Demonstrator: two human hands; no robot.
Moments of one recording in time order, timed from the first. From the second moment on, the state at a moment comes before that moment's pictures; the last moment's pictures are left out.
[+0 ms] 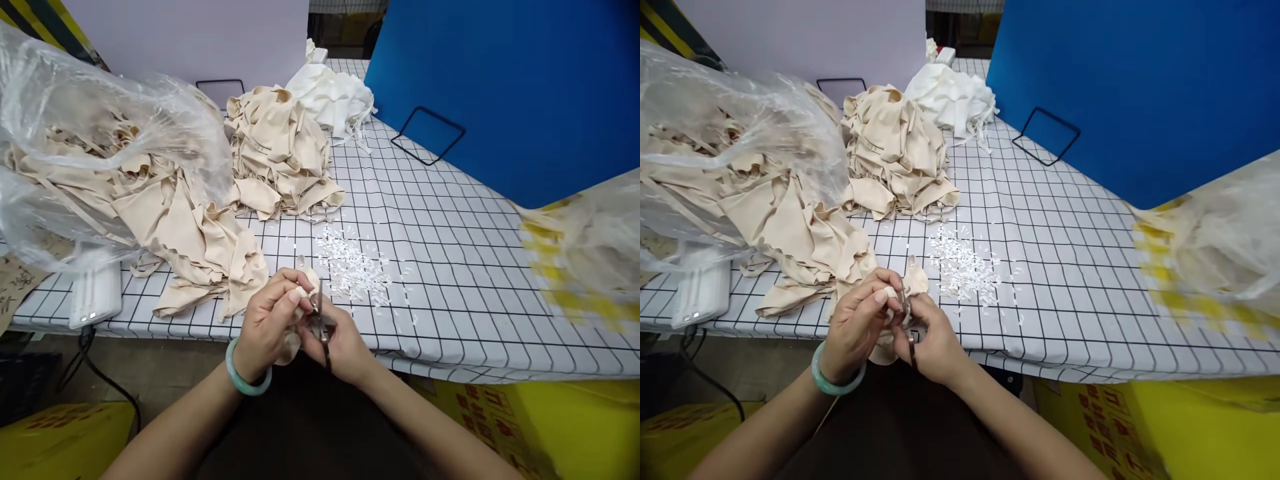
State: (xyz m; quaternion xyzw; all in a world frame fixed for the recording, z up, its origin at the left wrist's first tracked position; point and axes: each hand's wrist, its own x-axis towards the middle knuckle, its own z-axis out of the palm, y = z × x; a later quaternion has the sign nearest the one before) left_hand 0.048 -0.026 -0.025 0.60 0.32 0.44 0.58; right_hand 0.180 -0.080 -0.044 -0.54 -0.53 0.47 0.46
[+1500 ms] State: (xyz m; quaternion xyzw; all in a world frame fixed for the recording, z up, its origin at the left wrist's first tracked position) left_hand -0.026 0.110 -0.030 0.80 0.50 0.34 0.02; right_hand 0.160 0.107 -0.046 -0.51 -0.60 0.39 0.48
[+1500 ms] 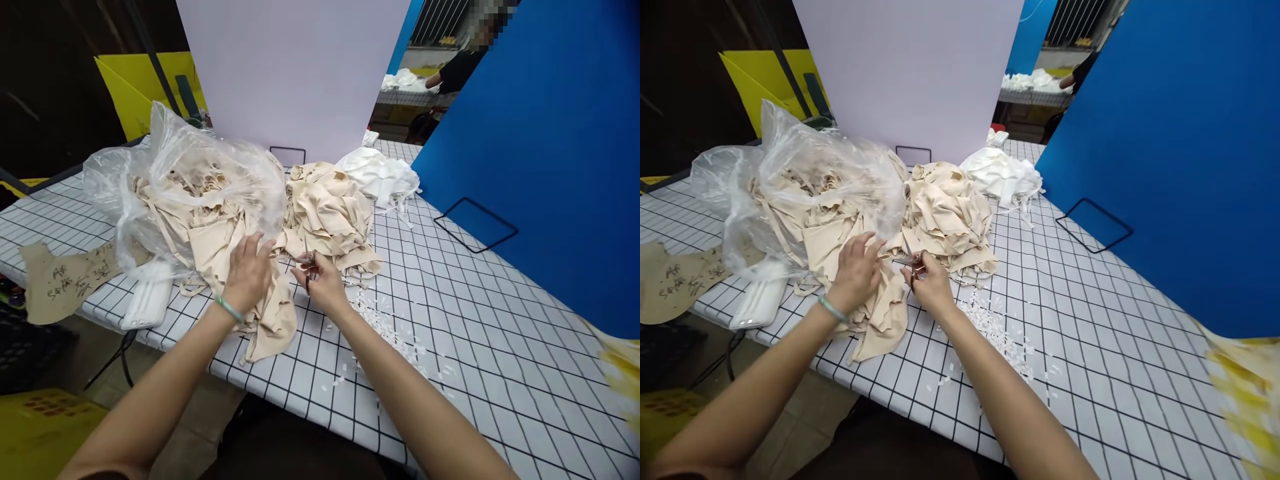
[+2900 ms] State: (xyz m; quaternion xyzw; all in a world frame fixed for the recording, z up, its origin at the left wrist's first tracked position) left_hand -0.027 0.010 0.032 0.67 0.38 0.05 0.64; right_hand 0.176 -0.013 -0.066 -0.53 -0.52 0.41 0.53
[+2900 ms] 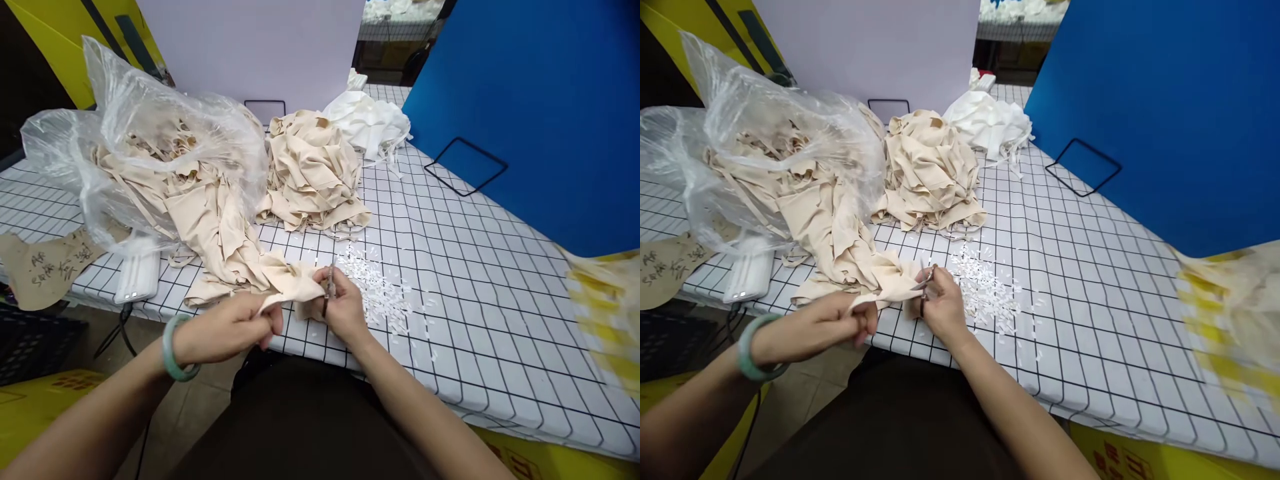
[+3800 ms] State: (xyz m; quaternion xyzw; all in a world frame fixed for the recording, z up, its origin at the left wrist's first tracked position) left_hand 0.000 -0.022 -0.008 0.29 0.33 0.23 0.87; right_hand 0.197 -0.011 -0.045 -0.46 -0.65 0.25 0.55
